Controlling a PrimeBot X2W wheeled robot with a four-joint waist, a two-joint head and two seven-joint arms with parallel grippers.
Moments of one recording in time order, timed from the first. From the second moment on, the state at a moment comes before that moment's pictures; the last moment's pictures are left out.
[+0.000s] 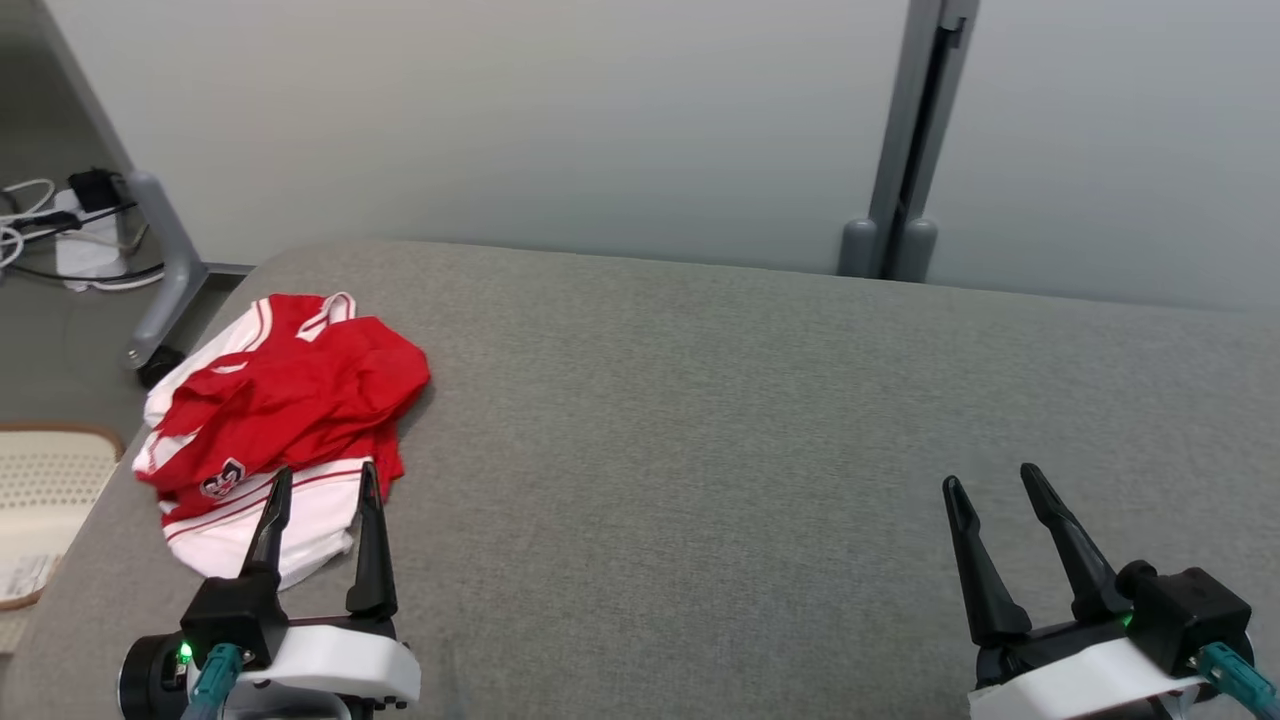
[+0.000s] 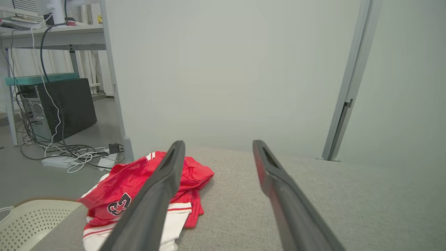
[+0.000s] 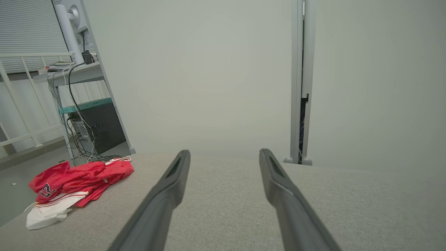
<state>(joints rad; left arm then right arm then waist) -0.04 0.05 -0.06 0.20 -0.18 0.10 -0.26 0.03 -0.05 0.11 0.01 0.22 0.13 -0.17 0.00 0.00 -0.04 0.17</state>
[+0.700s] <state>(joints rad) -0.04 0.05 -0.04 0.22 -0.18 0.09 -0.26 0.03 -0.05 0.14 0.03 0.25 0.13 -0.19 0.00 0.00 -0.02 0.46</state>
